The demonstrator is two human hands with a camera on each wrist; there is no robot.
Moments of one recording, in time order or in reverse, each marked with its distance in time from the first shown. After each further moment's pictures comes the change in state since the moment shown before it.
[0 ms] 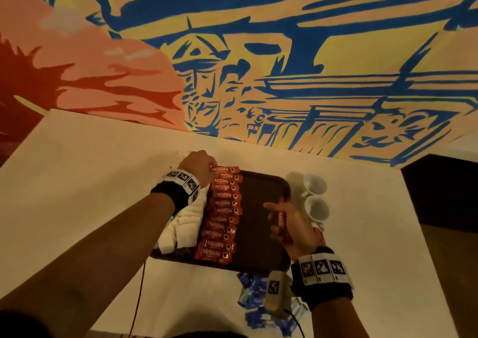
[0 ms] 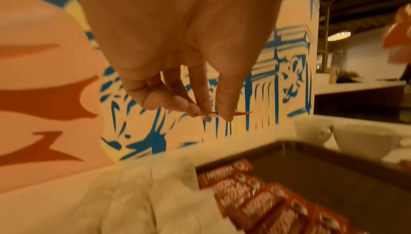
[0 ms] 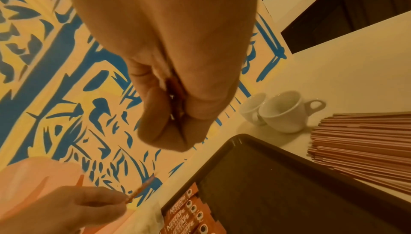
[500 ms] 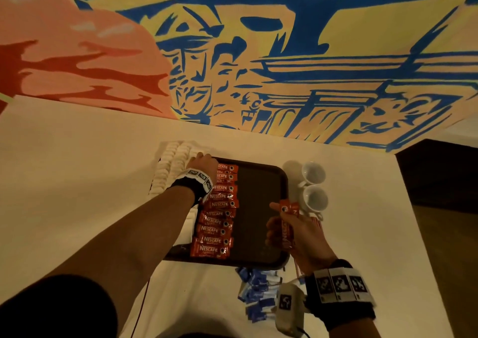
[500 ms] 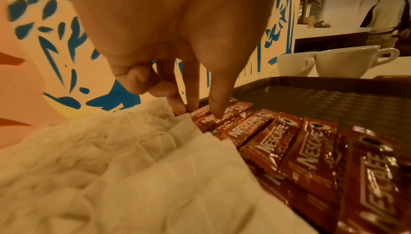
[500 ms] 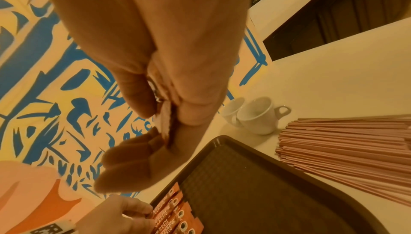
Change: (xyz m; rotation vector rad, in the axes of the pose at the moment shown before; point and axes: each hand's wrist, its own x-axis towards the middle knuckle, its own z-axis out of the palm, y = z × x) left_hand 0.046 0.003 0.073 0.332 -0.134 0.060; right_hand -0.015 0.016 -0.013 0.025 -0.019 -0.028
